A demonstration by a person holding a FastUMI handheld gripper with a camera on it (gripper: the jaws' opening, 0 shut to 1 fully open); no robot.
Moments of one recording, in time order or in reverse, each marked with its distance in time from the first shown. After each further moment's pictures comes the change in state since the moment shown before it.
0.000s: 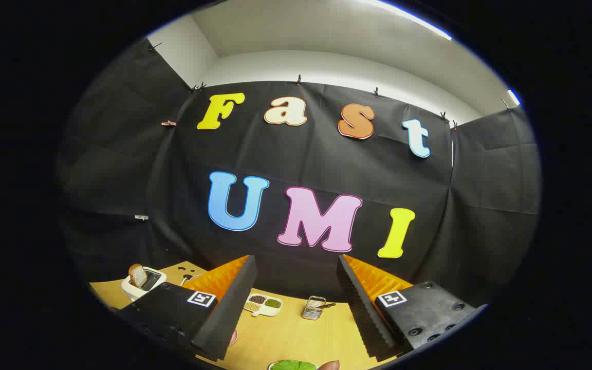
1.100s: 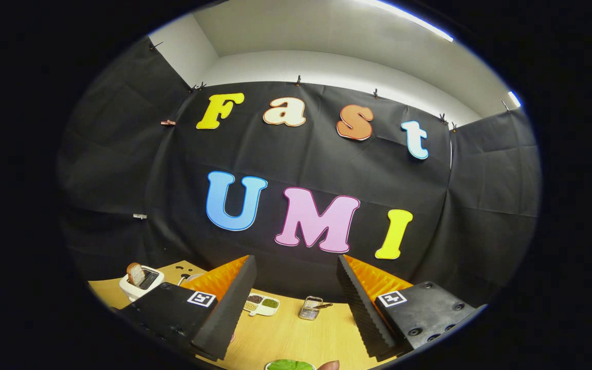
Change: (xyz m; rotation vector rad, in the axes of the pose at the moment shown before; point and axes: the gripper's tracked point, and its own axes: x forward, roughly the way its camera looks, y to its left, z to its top) arm -0.001 -0.005 -0.001 -0.007 0.000 -0.008
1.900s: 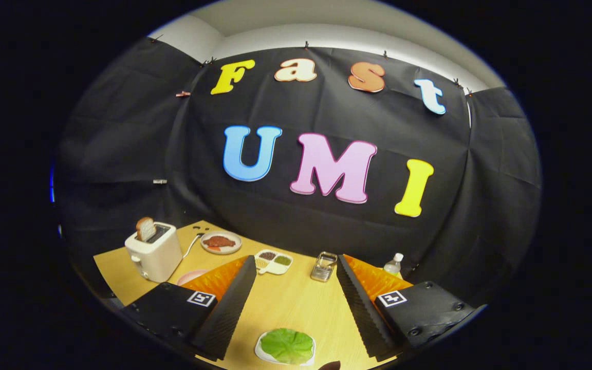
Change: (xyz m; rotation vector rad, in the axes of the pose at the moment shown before) arm -0.033 -0.015 -0.159 0.012 0.253 0.176
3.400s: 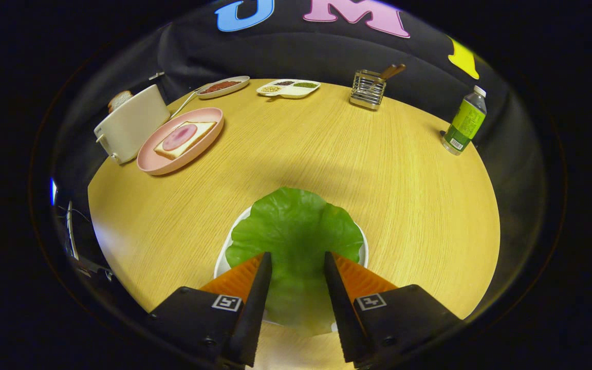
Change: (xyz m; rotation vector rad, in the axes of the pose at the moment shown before) arm 0.044 0.025 -0.335 0.087 0.799 0.193
